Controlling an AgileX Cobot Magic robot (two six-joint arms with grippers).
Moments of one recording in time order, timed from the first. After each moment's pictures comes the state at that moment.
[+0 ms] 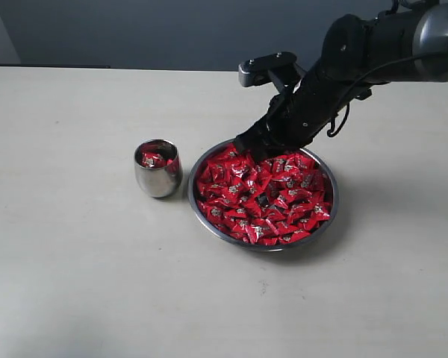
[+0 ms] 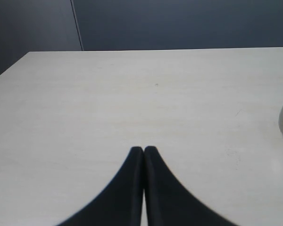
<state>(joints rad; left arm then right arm) 0.22 0.00 0.00 0.00 0.34 0.03 0.58 1.92 -1.28 0.34 0.62 -0.36</state>
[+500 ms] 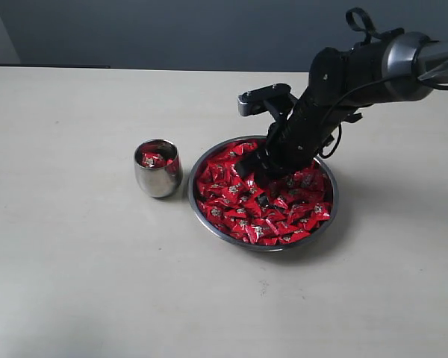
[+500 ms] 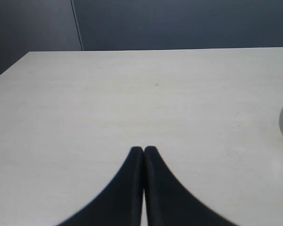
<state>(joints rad) 0.22 0.00 0.00 0.00 0.34 0.03 0.58 2.03 -1.28 0.31 0.62 -0.34</state>
